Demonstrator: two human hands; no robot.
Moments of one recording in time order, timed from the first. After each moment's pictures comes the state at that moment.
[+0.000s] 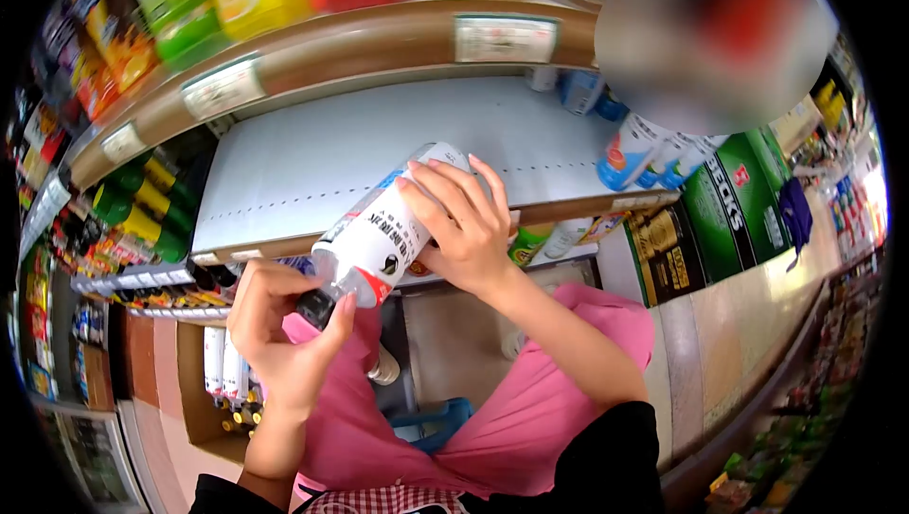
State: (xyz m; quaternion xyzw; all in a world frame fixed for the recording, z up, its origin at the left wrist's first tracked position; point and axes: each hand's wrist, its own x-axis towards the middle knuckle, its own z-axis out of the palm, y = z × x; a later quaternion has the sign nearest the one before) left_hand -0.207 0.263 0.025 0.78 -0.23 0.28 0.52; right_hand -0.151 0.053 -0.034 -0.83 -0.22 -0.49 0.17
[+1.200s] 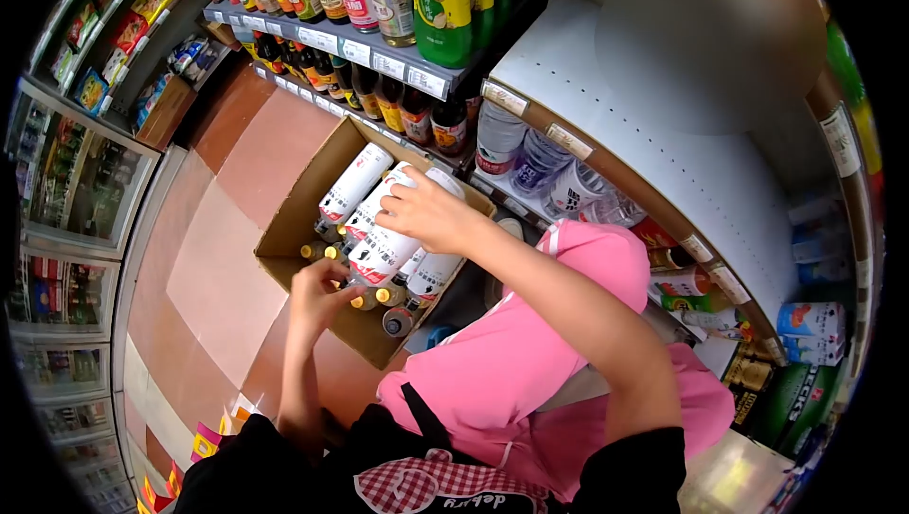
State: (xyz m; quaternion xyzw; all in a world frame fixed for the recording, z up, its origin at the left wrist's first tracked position) left_hand -0.364 0.592 -0.157 0.85 0.31 0.03 0.42; right_hand -0.145 0.448 -0.155 -0.67 -0.74 -0.06 0.10
